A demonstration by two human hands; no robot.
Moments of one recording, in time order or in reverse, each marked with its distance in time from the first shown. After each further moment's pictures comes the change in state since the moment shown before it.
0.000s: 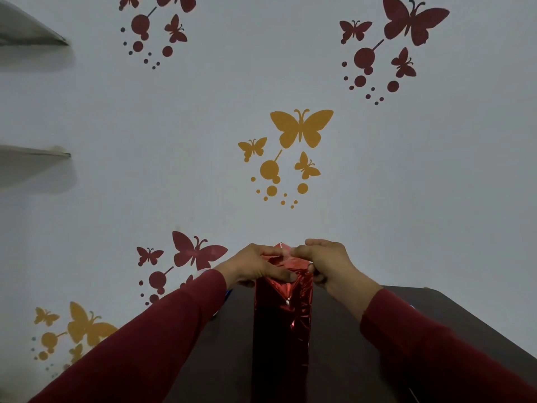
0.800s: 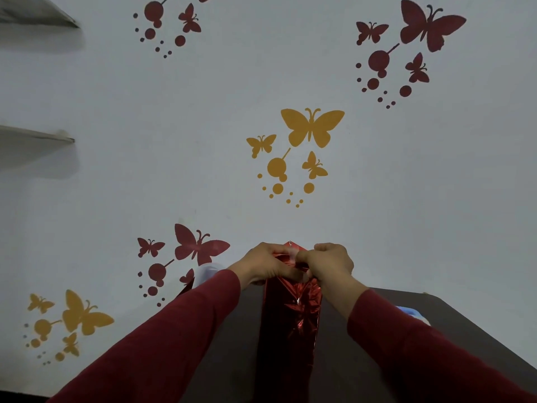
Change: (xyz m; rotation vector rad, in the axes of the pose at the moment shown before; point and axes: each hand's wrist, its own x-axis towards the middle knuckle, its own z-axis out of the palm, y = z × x) left_hand 0.006 -0.011 0.004 -0.121 0.037 0.093; right_hand 0.004 0.012 0.029 -0.286 0.239 -0.039
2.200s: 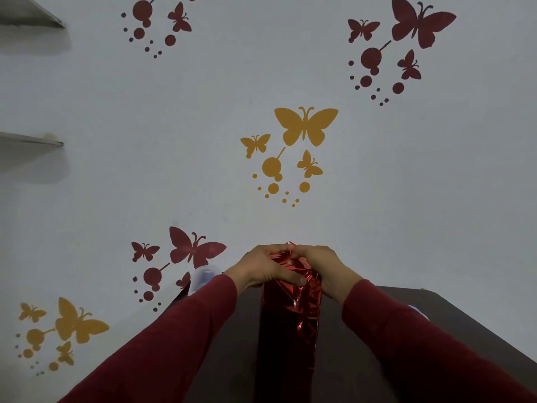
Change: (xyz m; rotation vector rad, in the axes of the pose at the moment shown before) left_hand 0.008 -0.012 0.002 0.035 0.003 0.045; right_hand 0.045 0.014 0.013 0.234 -0.262 0.163
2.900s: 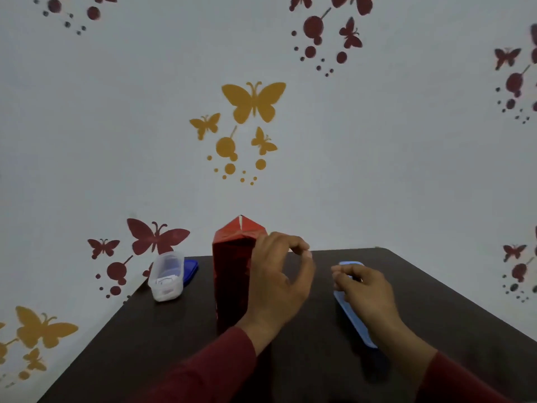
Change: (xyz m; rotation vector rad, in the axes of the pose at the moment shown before) left_hand -0.076 0.047 0.151 0.096 0.653 0.876; right_hand -0.132 0.080 -0.147 -0.264 0.398 -0.267
